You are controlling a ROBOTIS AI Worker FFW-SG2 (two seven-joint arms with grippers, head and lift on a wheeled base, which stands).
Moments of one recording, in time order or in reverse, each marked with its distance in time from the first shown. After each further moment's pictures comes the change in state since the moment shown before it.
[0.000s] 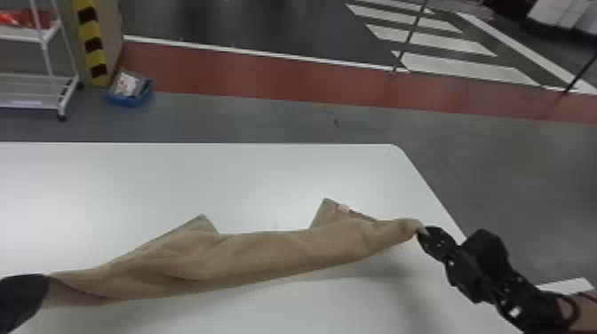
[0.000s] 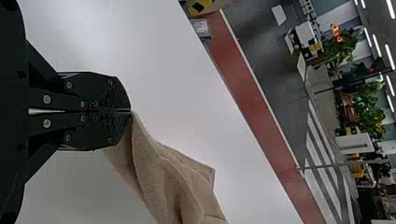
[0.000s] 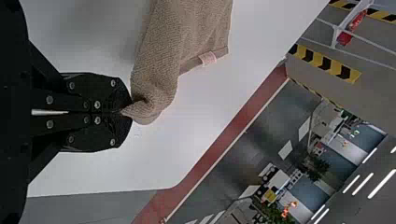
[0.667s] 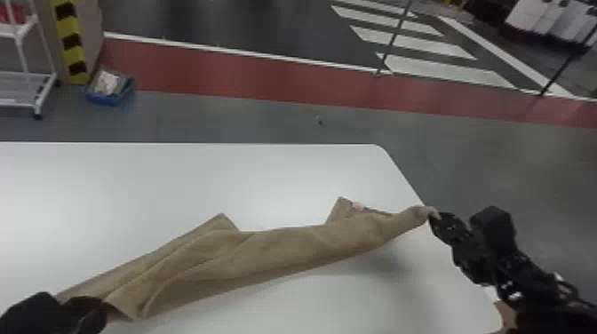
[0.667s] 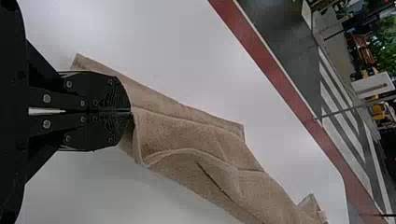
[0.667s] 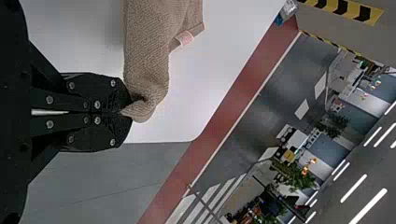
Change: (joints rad) left arm -0.042 0.014 -0.289 0.097 -0.260 0.001 -0.005; right arm -0.080 0.000 -0.067 -0.029 -0.010 0.159 -0.029
